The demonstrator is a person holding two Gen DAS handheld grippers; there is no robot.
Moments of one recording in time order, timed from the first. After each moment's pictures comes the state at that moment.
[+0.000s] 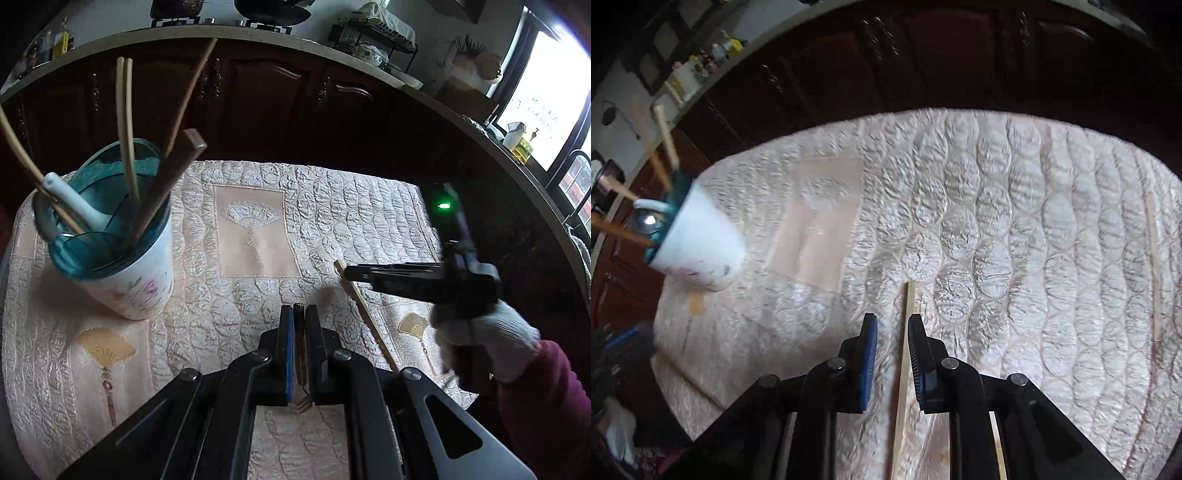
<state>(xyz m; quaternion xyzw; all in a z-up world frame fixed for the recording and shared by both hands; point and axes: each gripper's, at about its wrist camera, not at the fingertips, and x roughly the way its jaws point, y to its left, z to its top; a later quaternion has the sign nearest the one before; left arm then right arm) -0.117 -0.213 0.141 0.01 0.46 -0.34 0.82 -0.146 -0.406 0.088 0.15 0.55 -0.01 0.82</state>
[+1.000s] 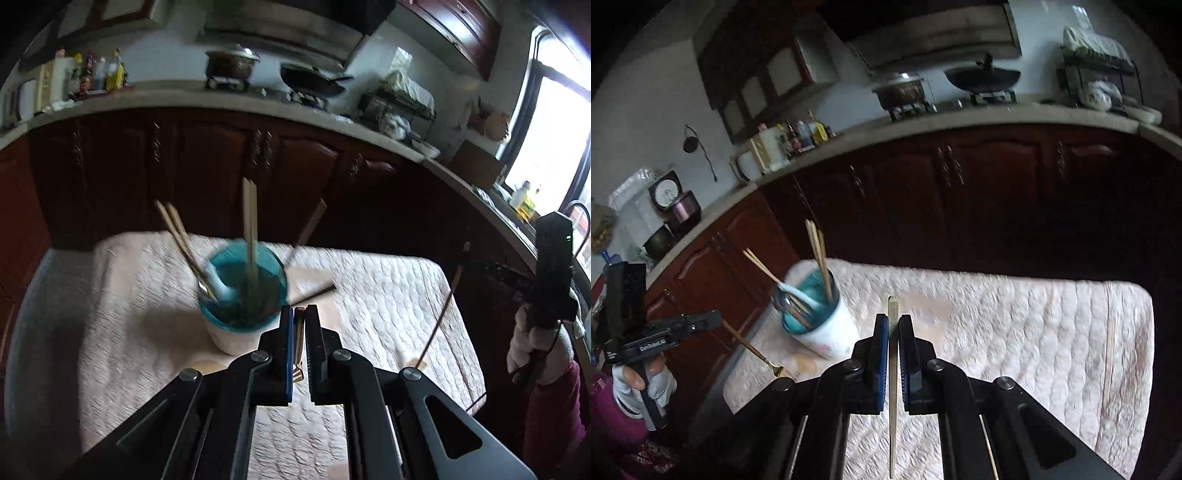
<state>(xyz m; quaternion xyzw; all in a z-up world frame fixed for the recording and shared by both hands) -0.116 -0.089 0.260 -0.04 0.37 -0.29 0.88 -0.227 -0.377 0.322 0.13 0.33 0.09 0.93</state>
